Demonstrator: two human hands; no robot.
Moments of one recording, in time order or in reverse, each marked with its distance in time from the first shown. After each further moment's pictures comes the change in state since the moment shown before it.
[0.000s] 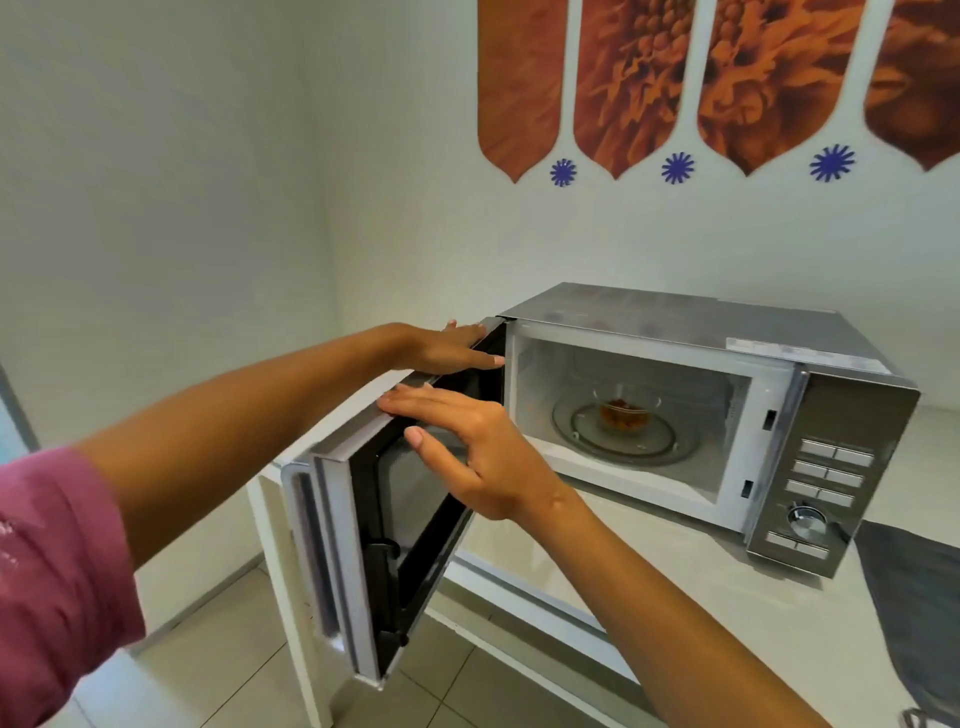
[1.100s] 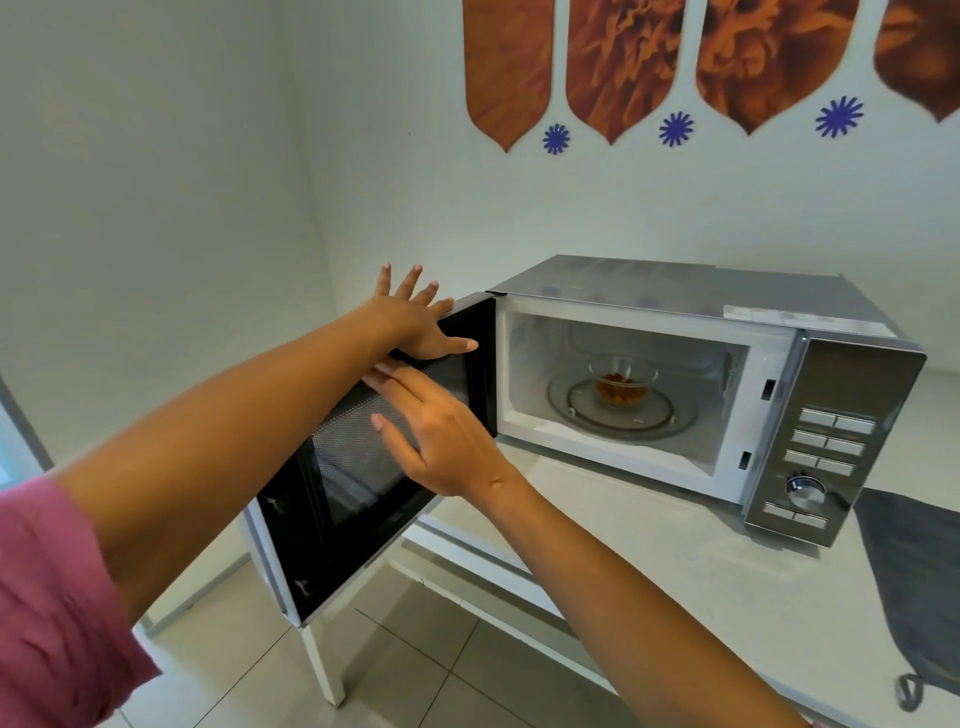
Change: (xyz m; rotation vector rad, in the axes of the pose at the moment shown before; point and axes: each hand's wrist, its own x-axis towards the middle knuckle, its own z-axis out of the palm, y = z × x) left_hand 0.089 -0.059 0.016 0.608 0.193 -0.005; right_hand 0.008 0.042 0.044 -0.238 0.116 -0.117
